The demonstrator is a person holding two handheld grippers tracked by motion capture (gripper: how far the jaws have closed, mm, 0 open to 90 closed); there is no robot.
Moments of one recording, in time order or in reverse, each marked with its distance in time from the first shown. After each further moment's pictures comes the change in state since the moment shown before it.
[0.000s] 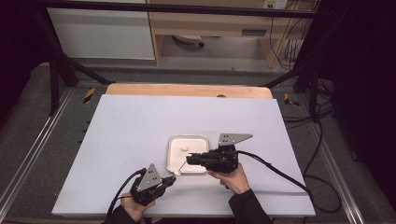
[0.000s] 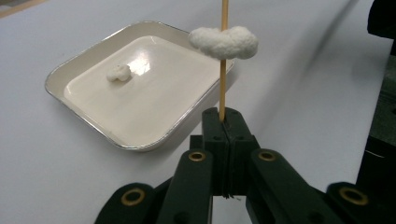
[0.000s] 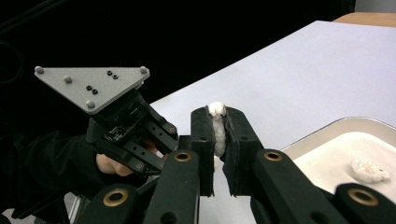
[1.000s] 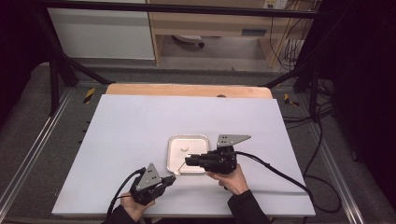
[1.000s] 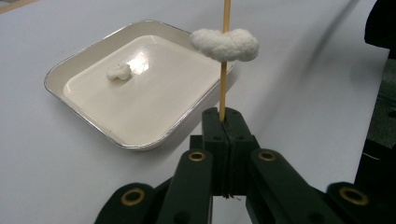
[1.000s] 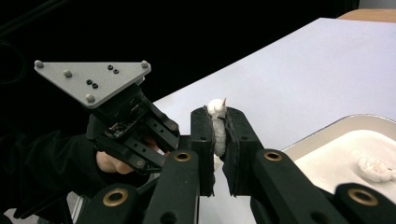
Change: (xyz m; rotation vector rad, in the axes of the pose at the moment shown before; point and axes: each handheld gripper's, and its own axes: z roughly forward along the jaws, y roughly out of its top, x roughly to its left) left arm 0.001 0.000 0.000 0.005 -0.005 -0.014; right arm -0.001 -0.004 0.004 0.001 0.010 0.007
